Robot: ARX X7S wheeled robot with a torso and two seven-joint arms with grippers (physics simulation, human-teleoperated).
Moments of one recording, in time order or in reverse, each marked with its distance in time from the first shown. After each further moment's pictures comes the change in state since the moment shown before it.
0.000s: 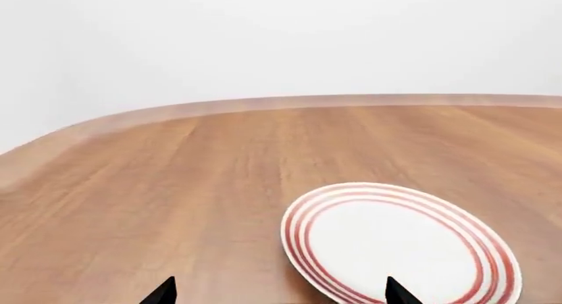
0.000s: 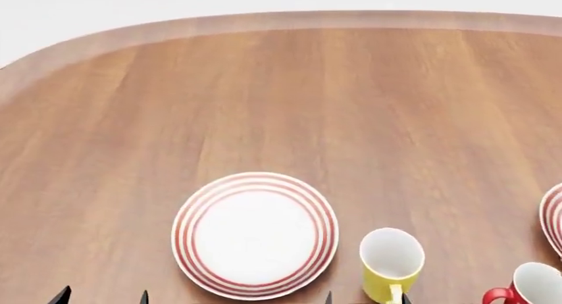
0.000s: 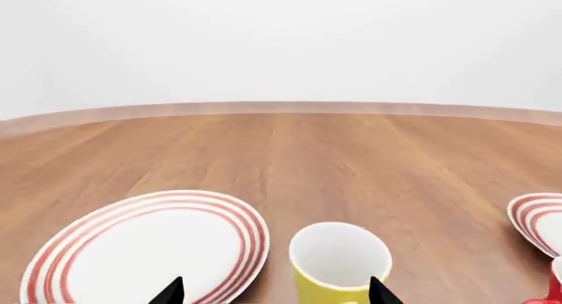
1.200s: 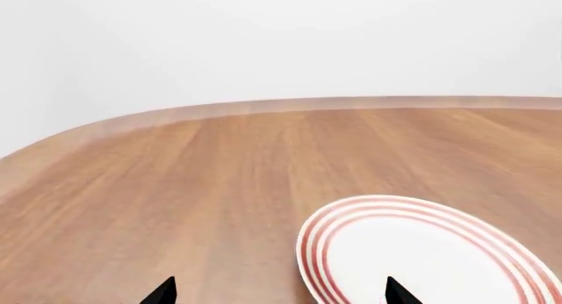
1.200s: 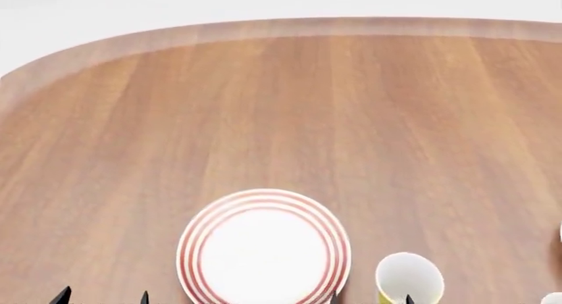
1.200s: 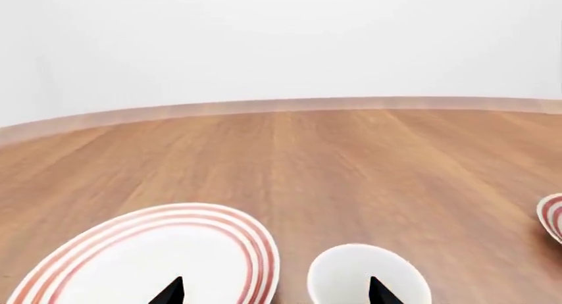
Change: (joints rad) left arm -0.004 -0.033 0.042 0.000 -0.034 0.007 -0.038; right arm 0.006 0.028 -0.026 -0.006 0.062 0.012 0.044
